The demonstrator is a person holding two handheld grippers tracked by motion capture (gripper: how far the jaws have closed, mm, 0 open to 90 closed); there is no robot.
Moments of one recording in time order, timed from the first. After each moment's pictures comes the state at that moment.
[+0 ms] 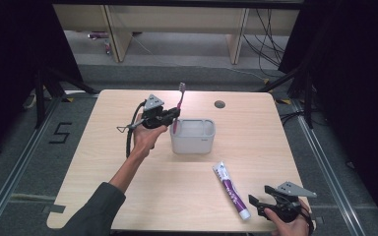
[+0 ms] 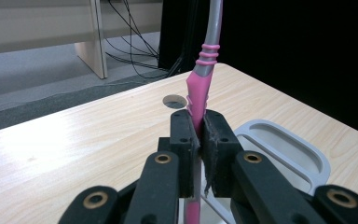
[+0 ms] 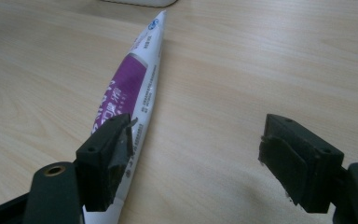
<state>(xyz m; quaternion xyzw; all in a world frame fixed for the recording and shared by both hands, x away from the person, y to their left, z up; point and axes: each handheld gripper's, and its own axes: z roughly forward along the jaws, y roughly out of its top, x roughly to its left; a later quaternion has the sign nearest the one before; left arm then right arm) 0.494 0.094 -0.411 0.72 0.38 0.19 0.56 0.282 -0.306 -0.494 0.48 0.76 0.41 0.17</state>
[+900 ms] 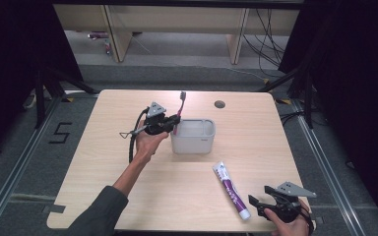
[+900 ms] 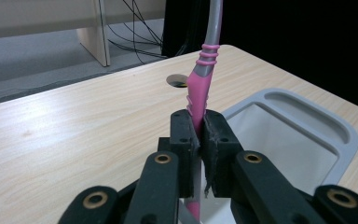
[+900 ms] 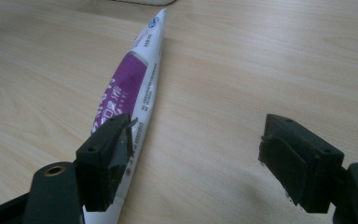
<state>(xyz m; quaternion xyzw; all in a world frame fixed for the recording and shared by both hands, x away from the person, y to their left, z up) 0.494 0.090 -0.438 0.73 0.38 0.19 0.53 0.281 -0.306 -0.493 0.48 0.76 0.41 0.15</state>
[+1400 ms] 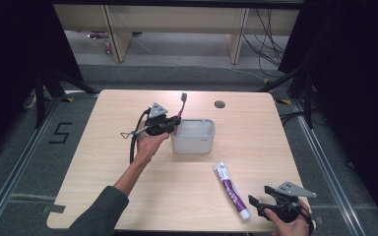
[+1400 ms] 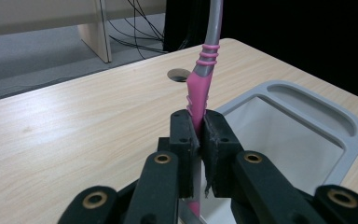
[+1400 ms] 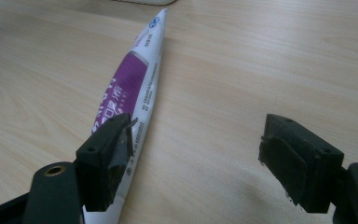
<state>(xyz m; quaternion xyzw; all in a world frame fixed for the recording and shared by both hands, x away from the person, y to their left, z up) 0.494 0.088 -0.441 0.74 0.38 0.19 0.52 0.282 -0.305 -0.494 0.48 0.75 0.42 0.15</state>
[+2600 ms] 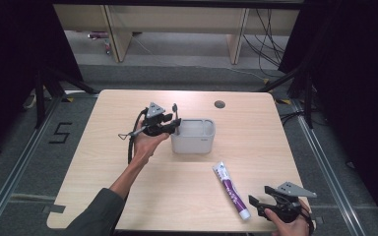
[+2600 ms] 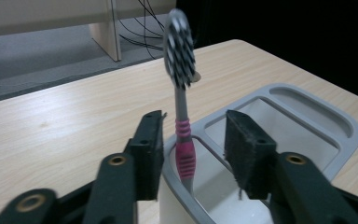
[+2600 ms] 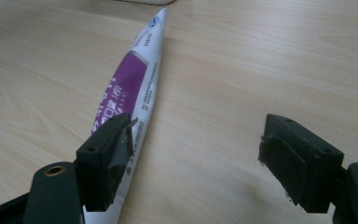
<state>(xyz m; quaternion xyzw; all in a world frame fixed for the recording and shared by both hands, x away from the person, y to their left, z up) 0.483 0.094 -0.428 0.72 0.41 0.21 0.52 0.281 -0.306 -0.494 0.48 0.75 0.42 0.15</state>
